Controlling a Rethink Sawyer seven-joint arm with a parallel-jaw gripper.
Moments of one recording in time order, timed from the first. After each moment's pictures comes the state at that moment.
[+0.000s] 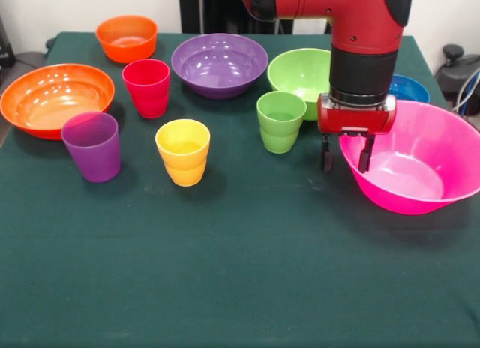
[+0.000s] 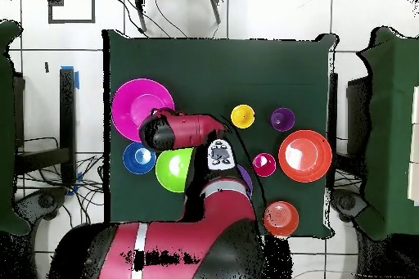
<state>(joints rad) -0.09 -0.38 0.07 1.52 -0.14 0.21 1.95</state>
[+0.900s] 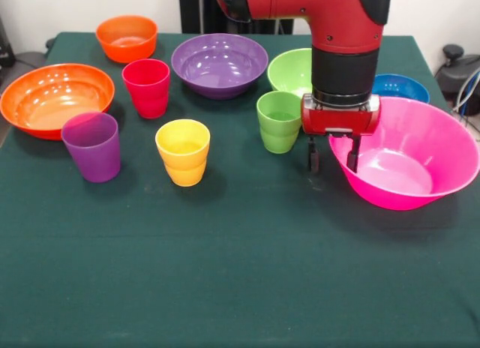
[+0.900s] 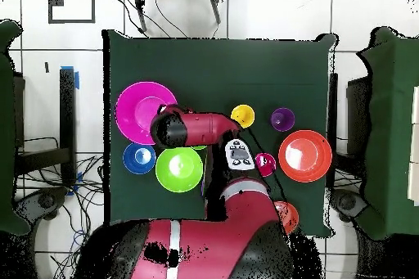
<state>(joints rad) -0.17 -0.40 0.13 1.54 -0.15 0.21 1.95</state>
